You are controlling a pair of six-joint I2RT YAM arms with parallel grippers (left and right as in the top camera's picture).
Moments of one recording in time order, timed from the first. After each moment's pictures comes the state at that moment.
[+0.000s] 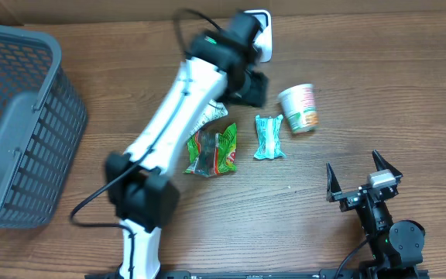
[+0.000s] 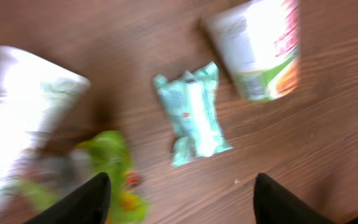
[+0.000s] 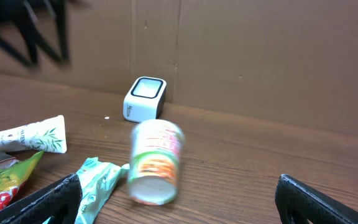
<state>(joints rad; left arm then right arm) -0.46 2.09 2.17 -1.36 0.19 -0.26 0.11 0.01 0.02 -0.02 -0.12 -0.08</state>
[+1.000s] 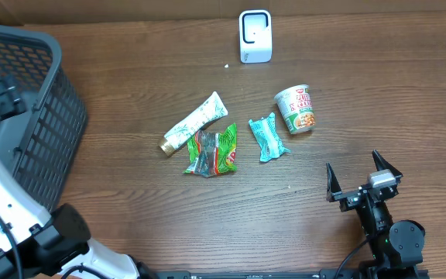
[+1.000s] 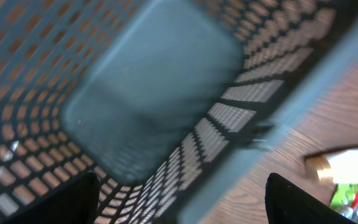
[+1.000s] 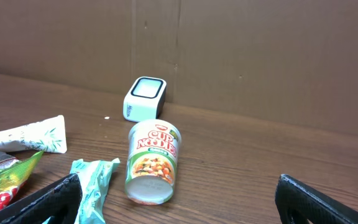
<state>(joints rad) 0.61 1.84 2.39 -1.69 -0.03 0.10 0.11 0.01 0.02 -0.02 -0.12 -0.08</state>
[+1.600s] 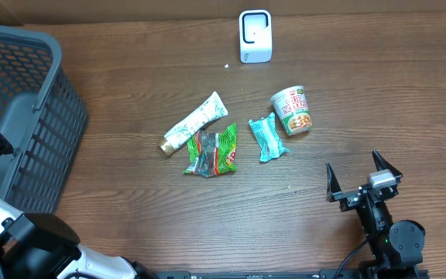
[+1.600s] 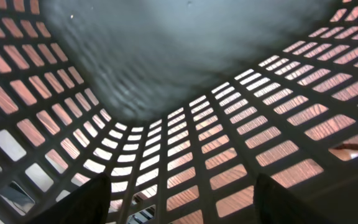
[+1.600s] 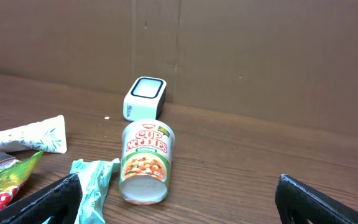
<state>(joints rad) 0.82 1.82 2.08 -1.68 0.01 -0.04 0.11 0.01 0.02 -0.02 -0.12 -0.08</state>
